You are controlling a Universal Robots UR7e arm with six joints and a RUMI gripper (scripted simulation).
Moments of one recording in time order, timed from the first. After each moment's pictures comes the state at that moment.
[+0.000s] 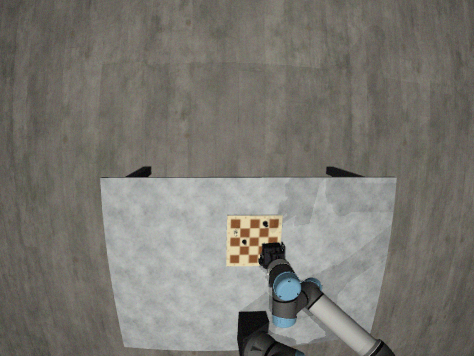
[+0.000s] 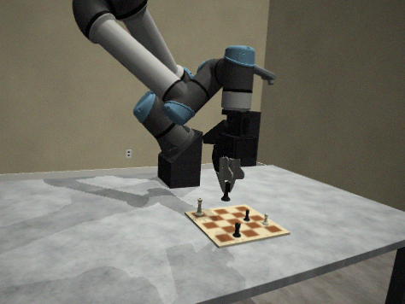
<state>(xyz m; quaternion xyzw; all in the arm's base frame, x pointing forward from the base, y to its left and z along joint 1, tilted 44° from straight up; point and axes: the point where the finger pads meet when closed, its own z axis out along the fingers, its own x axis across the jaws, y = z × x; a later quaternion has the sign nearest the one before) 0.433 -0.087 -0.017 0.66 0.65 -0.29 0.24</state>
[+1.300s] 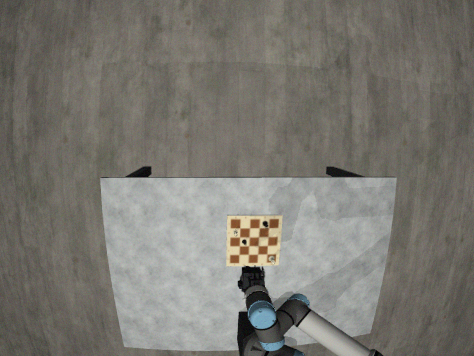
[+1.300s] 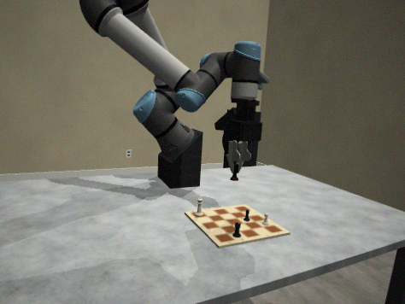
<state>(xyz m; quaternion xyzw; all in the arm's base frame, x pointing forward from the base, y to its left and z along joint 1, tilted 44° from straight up) 0.361 -0.009 -0.045 0.68 0.63 -0.28 0.25</state>
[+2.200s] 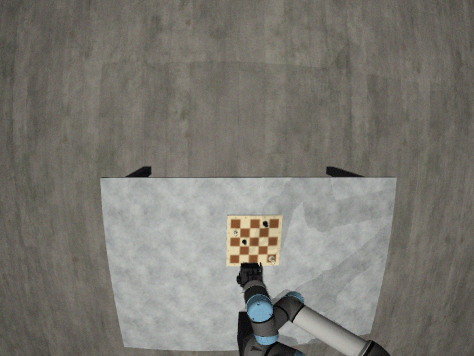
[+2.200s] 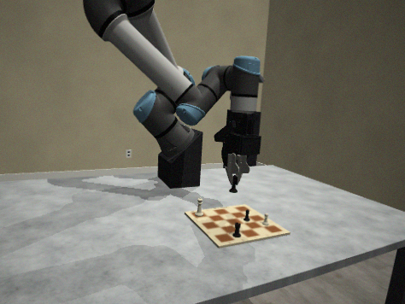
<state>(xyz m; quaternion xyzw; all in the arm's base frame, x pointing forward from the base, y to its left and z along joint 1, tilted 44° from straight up) 0.357 -0.035 -0.074 0.68 0.63 -0.28 0.25</state>
